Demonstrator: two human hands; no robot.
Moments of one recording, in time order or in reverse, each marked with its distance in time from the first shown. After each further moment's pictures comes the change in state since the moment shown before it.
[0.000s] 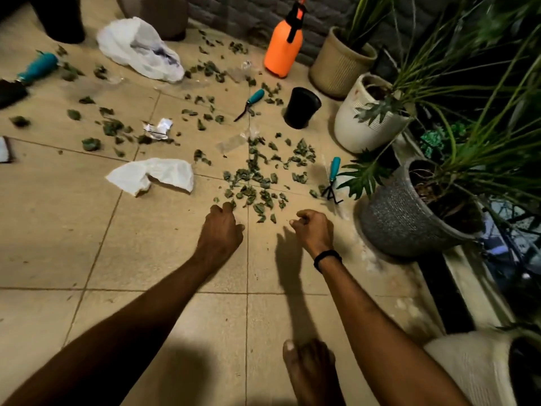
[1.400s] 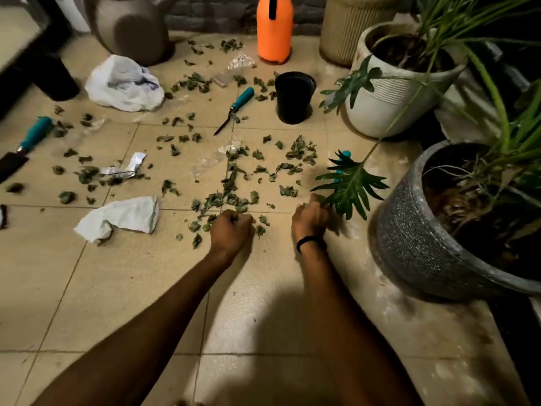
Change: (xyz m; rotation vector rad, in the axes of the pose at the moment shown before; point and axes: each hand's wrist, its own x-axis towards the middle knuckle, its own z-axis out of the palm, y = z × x) left_hand 0.103 0.112 0.071 -0.318 0.146 -0.289; right_hand 0.177 0.042 0.016 0.388 -0.001 0.258
